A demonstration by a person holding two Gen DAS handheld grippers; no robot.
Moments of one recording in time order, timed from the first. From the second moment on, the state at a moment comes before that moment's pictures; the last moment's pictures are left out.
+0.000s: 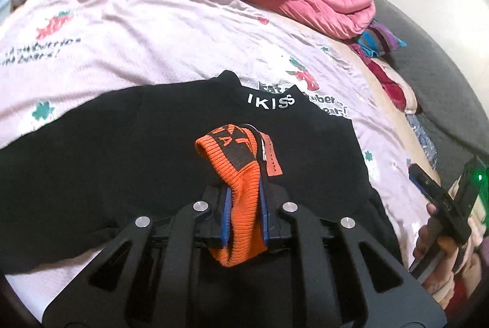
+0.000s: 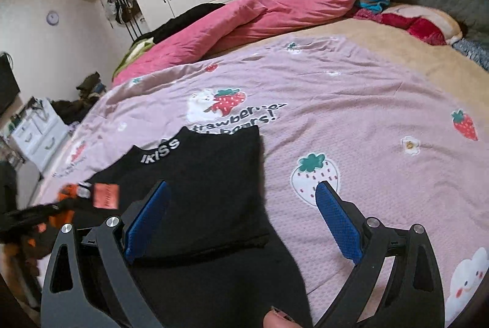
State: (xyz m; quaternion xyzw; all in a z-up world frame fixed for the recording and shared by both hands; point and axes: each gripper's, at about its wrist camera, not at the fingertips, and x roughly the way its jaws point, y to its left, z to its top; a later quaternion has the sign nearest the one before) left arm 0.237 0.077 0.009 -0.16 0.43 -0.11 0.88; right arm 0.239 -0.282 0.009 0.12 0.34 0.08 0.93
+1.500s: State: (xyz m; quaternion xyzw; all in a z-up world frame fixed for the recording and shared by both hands) left arm 0.164 0.172 0.010 -0.13 0.42 0.03 0.90; right arm 0.203 -0.134 0.005 -0.03 0.34 0.17 0.92
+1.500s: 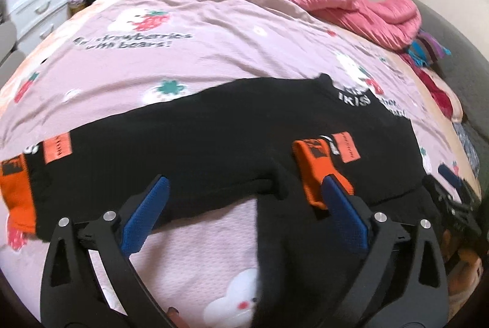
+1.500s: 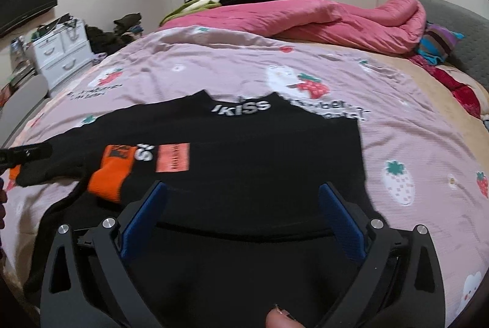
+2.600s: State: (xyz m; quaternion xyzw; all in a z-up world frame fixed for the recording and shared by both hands) left arm 0.088 0.367 -0.019 -0.24 0.41 0.24 0.85; right arm 0.143 0.000 0.027 -0.06 0.33 0.30 0.89
